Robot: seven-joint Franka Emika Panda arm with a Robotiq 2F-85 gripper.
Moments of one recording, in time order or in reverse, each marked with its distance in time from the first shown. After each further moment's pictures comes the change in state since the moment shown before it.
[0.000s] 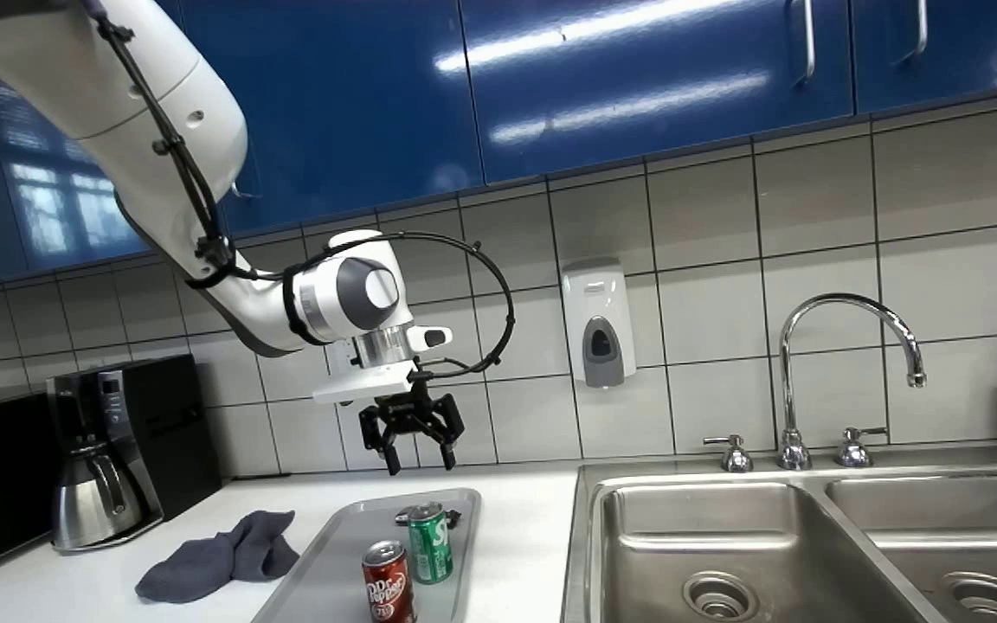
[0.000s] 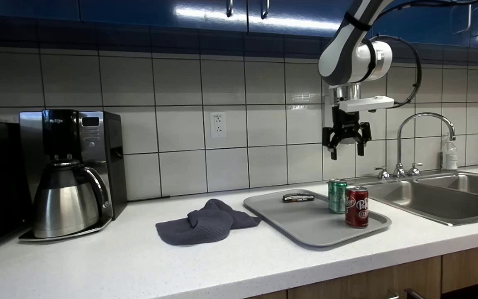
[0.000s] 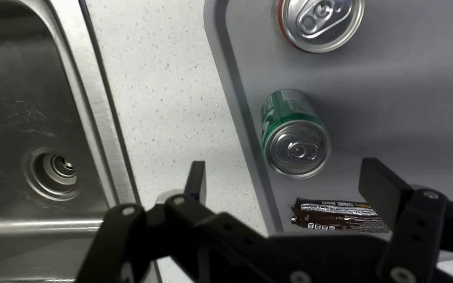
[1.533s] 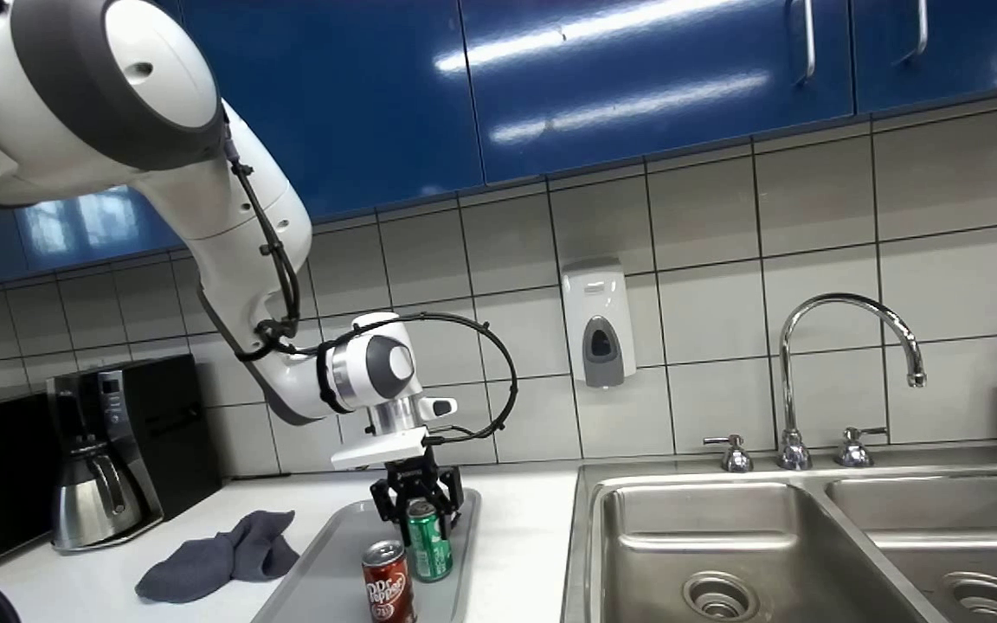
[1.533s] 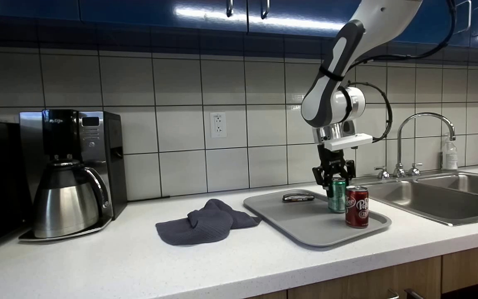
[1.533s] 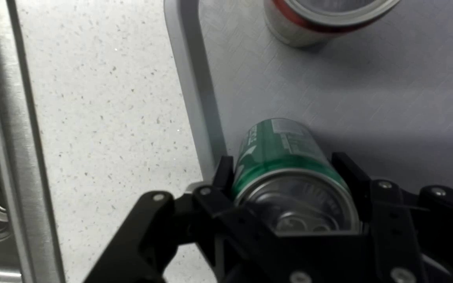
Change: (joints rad) arm 0.044 0.341 0.009 0.165 -0.036 0.013 0.011
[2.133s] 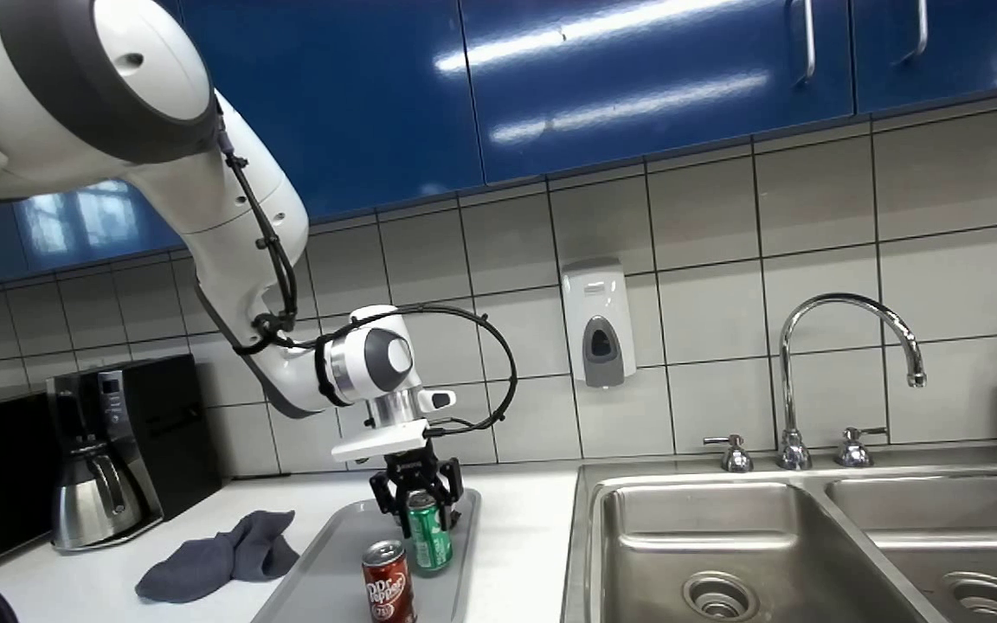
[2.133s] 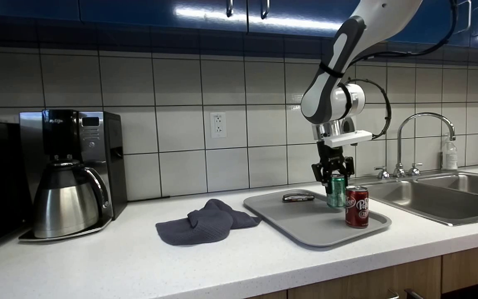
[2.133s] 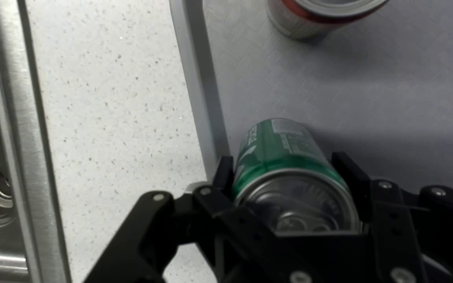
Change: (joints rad) arm 0.000 -0.019 0.001 0.002 0.000 -0.001 -0.022
